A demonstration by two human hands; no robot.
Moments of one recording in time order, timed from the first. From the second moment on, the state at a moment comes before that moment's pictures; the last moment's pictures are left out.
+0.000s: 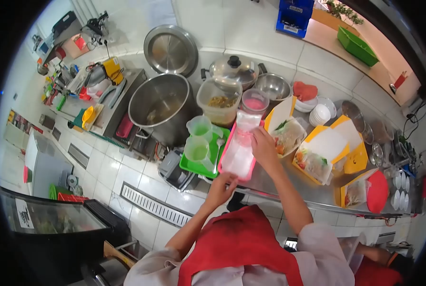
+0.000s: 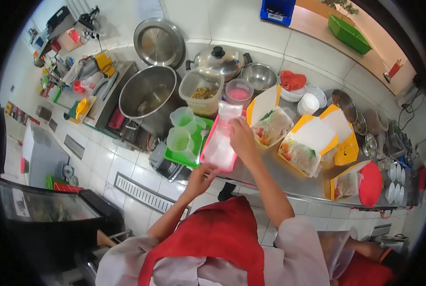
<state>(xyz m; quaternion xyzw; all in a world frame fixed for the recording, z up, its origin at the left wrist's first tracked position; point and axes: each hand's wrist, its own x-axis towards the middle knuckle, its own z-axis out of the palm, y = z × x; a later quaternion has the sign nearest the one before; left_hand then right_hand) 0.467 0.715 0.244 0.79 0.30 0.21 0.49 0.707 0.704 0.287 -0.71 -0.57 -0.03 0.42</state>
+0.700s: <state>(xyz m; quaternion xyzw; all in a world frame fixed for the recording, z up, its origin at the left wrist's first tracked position) 0.619 0.830 0.237 0.85 0.20 0.32 0.36 0.769 0.729 0.264 -0.70 -0.46 0.28 0.48</state>
